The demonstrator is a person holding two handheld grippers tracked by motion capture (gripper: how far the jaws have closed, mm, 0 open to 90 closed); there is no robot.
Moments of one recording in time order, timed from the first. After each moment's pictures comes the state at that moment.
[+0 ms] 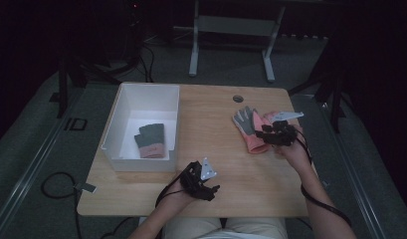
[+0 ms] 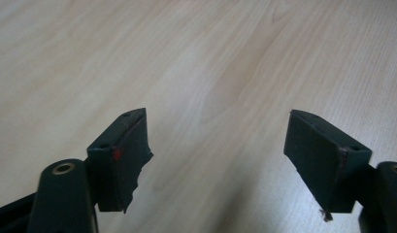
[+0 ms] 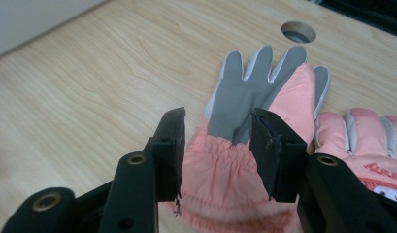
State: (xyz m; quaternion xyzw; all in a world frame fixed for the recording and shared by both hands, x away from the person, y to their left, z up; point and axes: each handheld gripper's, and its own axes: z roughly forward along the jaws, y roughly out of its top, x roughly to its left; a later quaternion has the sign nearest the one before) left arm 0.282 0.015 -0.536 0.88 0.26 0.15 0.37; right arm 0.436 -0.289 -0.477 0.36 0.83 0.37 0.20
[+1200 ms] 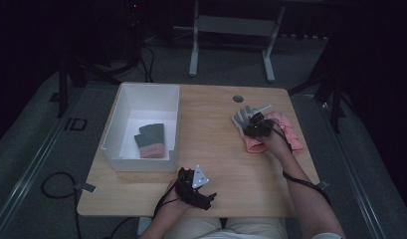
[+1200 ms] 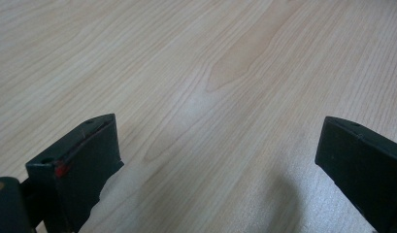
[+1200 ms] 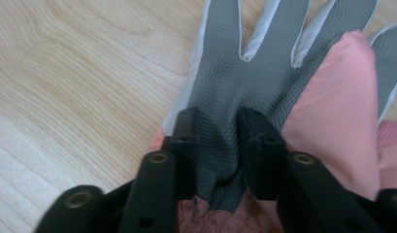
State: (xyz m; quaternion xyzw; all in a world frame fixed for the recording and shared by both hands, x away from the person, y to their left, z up) left arm 0.276 0.026 -0.570 0.85 0.29 0.17 0.40; right arm 0.512 -0.248 -0.533 0.37 0.88 0.25 0.18
